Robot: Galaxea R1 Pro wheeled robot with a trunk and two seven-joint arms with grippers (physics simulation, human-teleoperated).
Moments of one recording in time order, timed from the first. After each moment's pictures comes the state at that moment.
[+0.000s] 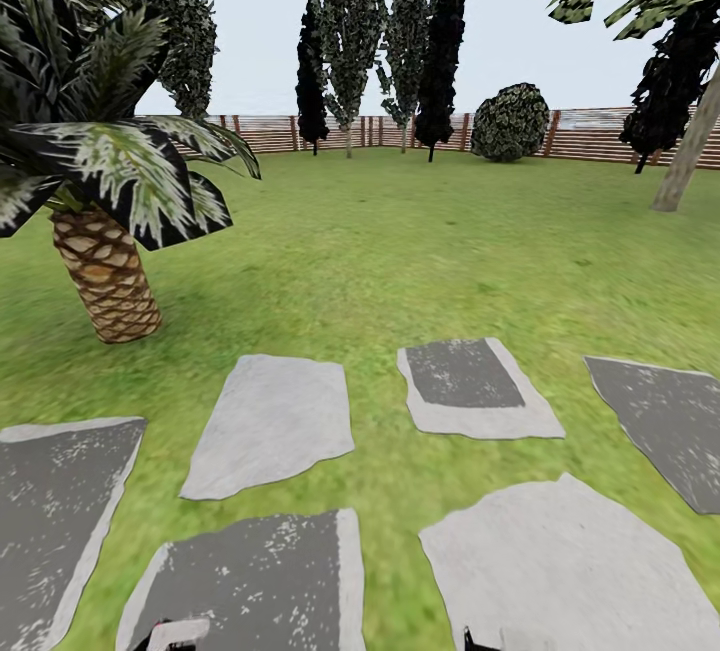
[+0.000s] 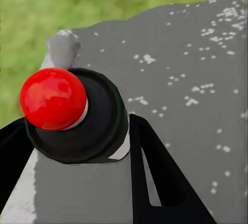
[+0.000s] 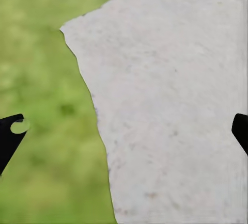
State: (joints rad) left arm -0.34 0.08 0.21 -0.14 -0.16 -0.43 0.13; right arm -0.38 0.03 0.21 -0.04 -0.30 -0.52 -0.13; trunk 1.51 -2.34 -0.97
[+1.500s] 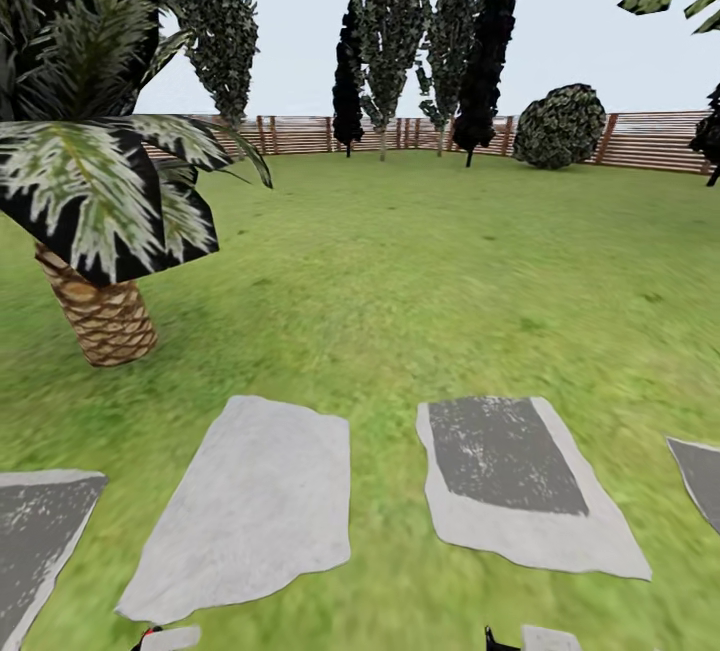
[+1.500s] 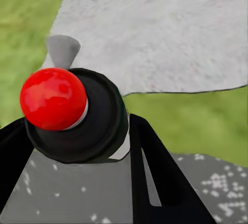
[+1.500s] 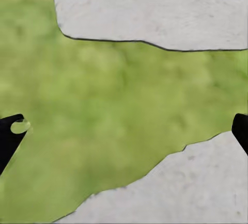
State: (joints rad) left arm -0.30 0.08 0.20 -0.19 -0.14 -0.43 0.14; right arm -0.38 -0.02 0.21 -0.04 -0.30 -0.52 -0.13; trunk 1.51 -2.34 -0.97
